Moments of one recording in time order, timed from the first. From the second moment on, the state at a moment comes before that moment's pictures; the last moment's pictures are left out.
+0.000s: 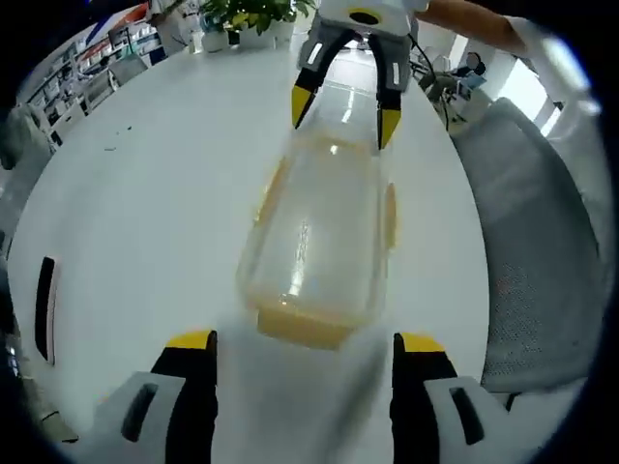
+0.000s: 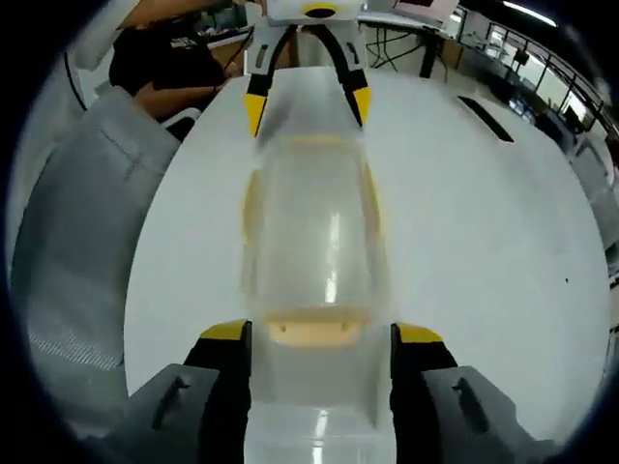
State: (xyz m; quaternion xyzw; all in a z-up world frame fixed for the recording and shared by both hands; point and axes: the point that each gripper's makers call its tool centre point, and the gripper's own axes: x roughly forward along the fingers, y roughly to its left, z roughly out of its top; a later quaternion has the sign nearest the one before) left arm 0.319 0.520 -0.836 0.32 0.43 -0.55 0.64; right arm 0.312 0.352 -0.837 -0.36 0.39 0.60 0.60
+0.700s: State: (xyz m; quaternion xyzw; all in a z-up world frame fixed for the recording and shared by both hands) left arm 0.317 0.510 -0.839 0.32 0.43 -0.58 0.61; right arm 0.322 0.354 -0.848 -0.41 0.38 0.60 0.57
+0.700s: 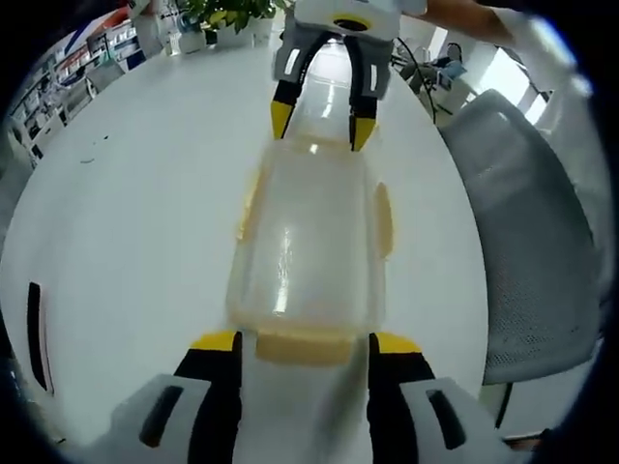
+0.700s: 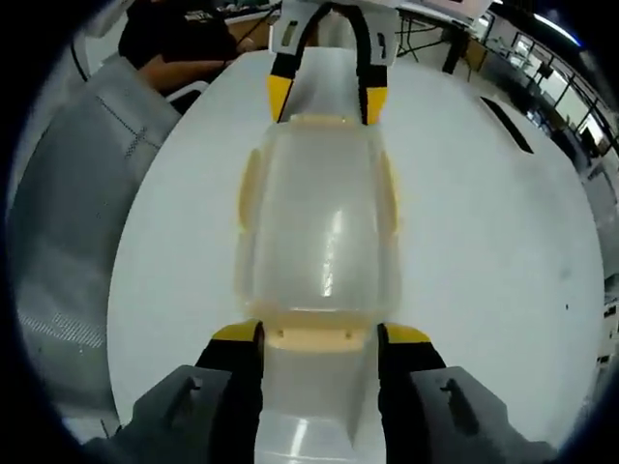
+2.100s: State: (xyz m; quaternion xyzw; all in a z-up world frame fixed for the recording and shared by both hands) left arm 0.321 0.513 -0.845 0.41 0.42 -0.56 0.59; right arm 0.322 0.355 -0.847 -0.40 0.39 0.59 0.57
